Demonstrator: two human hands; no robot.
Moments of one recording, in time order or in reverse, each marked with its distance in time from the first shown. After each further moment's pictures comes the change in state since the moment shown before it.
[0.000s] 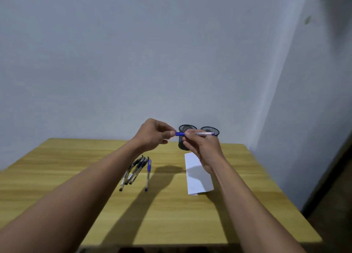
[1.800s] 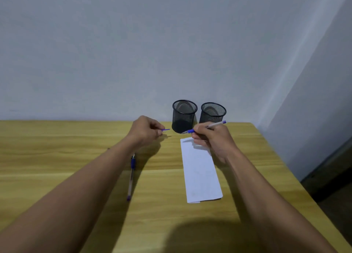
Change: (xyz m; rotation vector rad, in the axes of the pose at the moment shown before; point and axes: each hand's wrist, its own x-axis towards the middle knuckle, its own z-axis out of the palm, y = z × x) left_hand 0.109 -0.140 0.048 0.053 0.024 -0.307; right_hand 0.127 0.057 -0.083 -0.333 0.088 0.115
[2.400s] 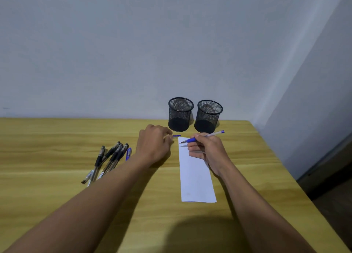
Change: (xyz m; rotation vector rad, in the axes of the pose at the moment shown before) left_hand -0.023 -0.008 0.054 0.632 0.165 0.331; right_hand -0.006 0.039 -0.006 0.052 0.043 0.085
